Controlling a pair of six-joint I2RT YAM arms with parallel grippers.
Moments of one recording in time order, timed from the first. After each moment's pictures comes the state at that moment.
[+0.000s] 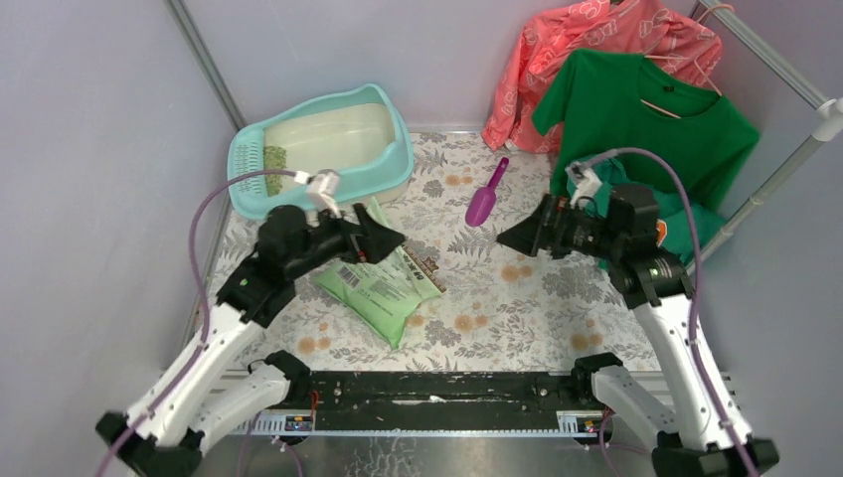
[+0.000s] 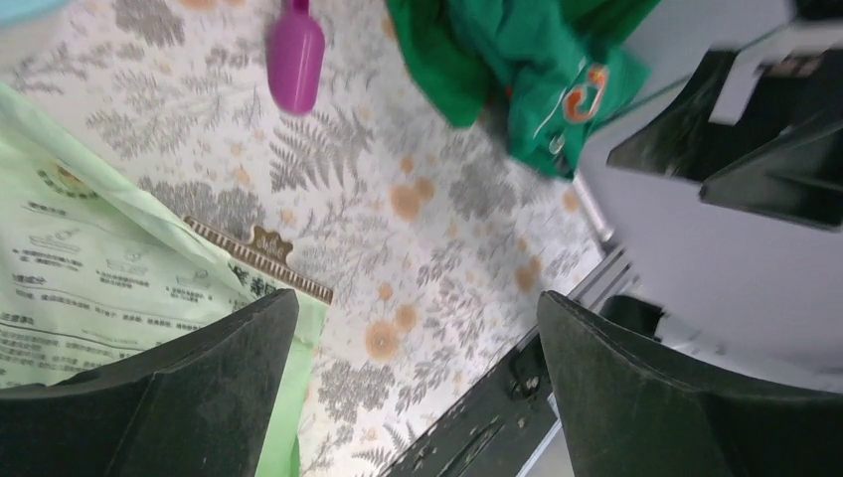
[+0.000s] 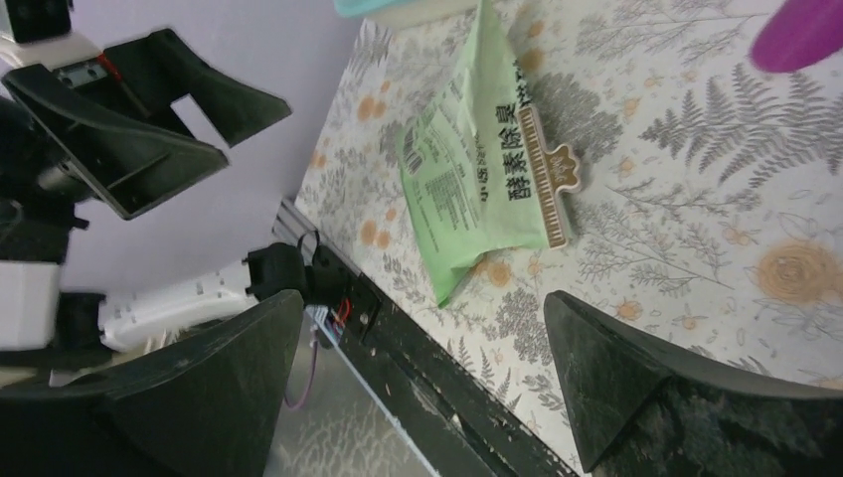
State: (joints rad) left arm -0.44 0.77 0.87 -0.31 0.36 -0.61; right arm 0.13 0.83 0.99 -0.60 -0.75 0.54
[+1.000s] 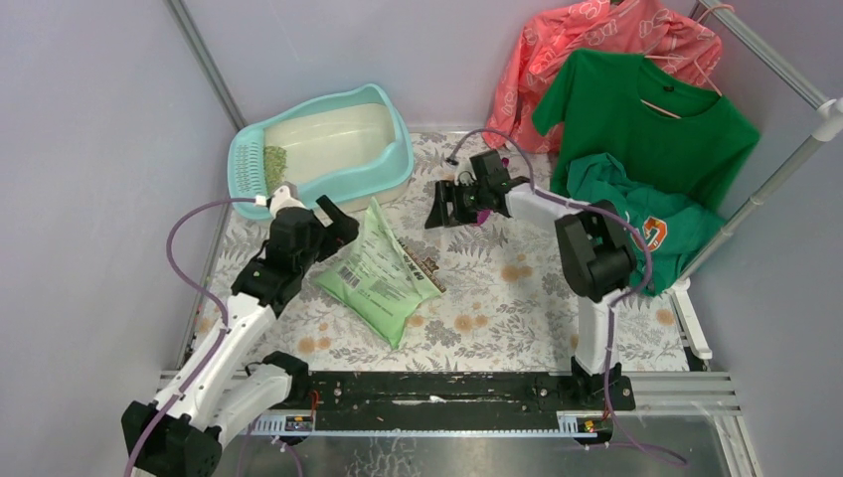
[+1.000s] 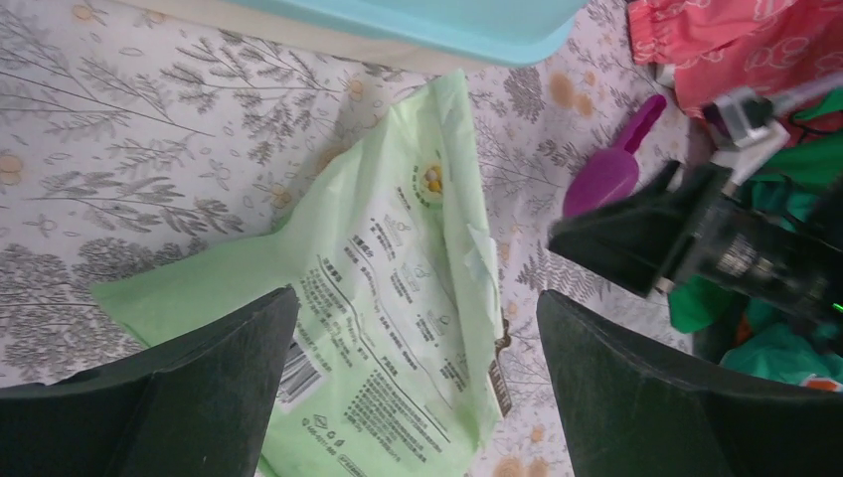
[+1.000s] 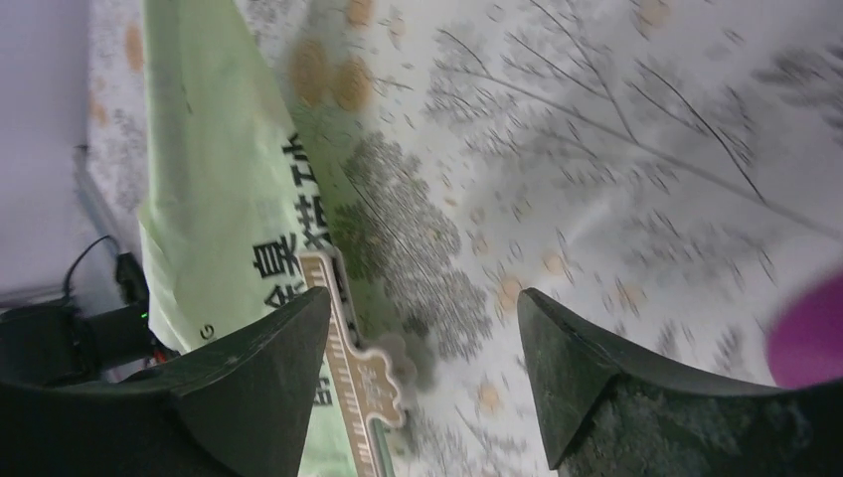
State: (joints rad) left arm -0.35 0.89 0.75 -0.40 -0.18 -0.77; right arm 0.45 1.98 1.37 -0.26 -0.56 0.31
